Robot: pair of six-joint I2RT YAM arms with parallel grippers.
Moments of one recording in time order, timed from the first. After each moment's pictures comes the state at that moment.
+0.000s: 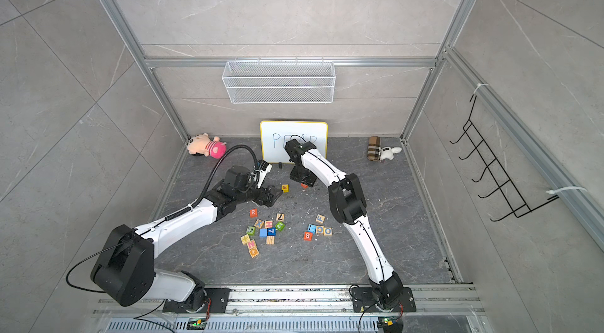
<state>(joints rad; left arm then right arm) -0.53 1.43 0.88 -0.09 0.23 -0.03 0.55 2.54 2.32 -1.22 0.11 0.95</state>
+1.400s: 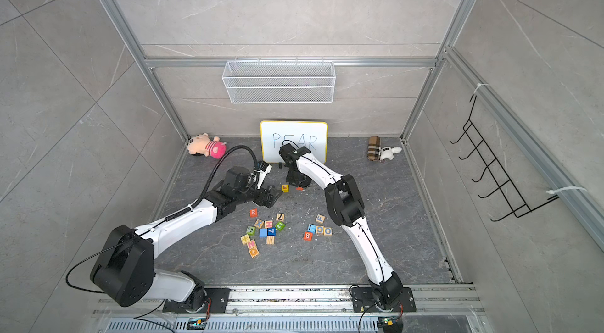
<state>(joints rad) -0.53 1.42 0.87 -0.09 0.22 -0.03 0.61 2.50 2.23 -1.12 0.14 0.79</state>
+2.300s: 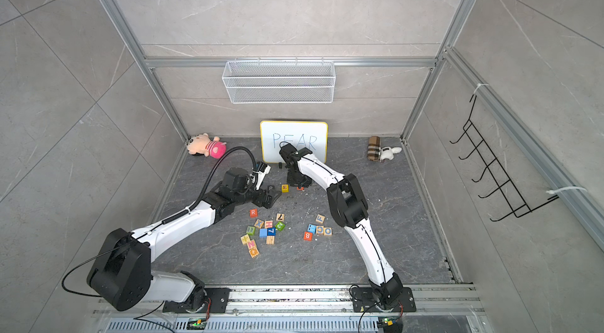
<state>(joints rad) -0.53 1.40 0.85 -0.09 0.22 -0.03 0.60 2.44 2.14 -1.06 0.13 0.63</state>
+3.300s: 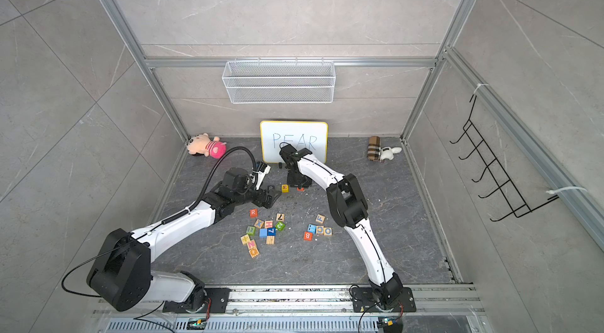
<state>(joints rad) -0.53 1.40 0.85 -0.09 0.22 -0.03 0.60 2.45 2.14 -1.07 0.13 0.63</state>
